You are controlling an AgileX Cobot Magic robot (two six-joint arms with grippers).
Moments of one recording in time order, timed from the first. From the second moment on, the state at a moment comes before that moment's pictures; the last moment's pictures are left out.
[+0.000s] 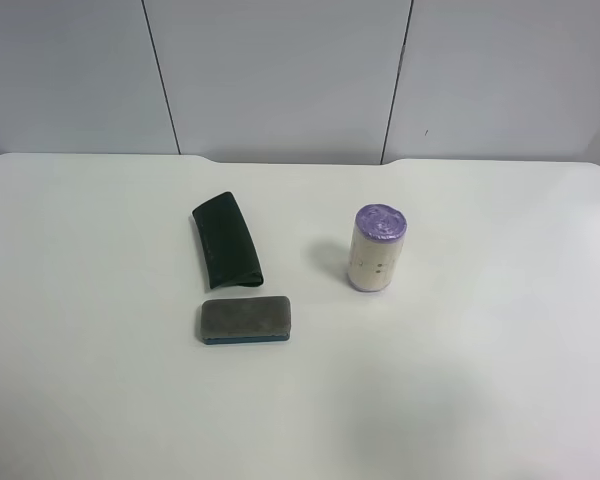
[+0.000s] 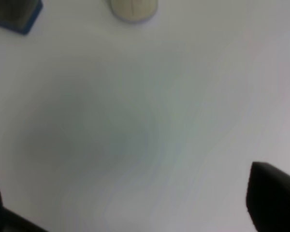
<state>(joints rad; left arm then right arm) -0.01 -0.01 -0.51 0.00 1.06 -0.05 0.38 0.24 -0.52 0.11 1.06 -0.12</state>
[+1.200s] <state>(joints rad) -0.01 -0.01 -0.51 0.00 1.06 -0.05 0.09 0.00 -0.51 0.07 1.06 -0.08</state>
